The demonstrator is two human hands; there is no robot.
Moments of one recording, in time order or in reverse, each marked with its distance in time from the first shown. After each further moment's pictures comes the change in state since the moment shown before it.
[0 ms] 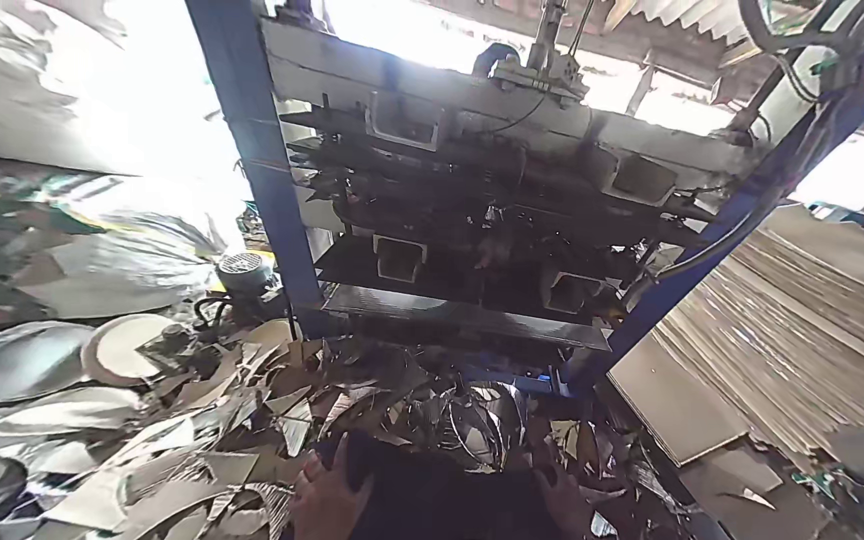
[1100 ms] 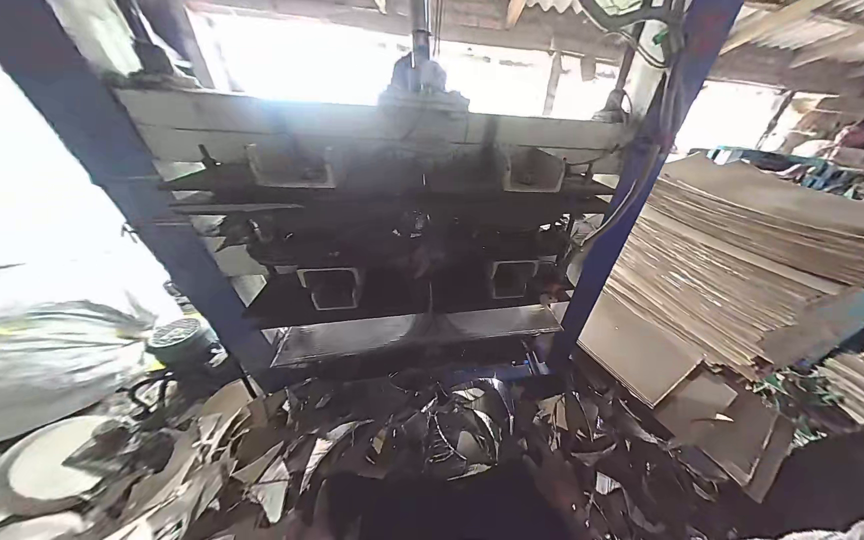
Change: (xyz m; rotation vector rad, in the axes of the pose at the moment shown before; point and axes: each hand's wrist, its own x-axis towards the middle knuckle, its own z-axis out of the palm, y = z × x) left_hand 0.008 -0.014 0.023 0.102 0.030 0.090; right_hand -0.011 -0.005 -0.010 0.043 -0.052 0.067
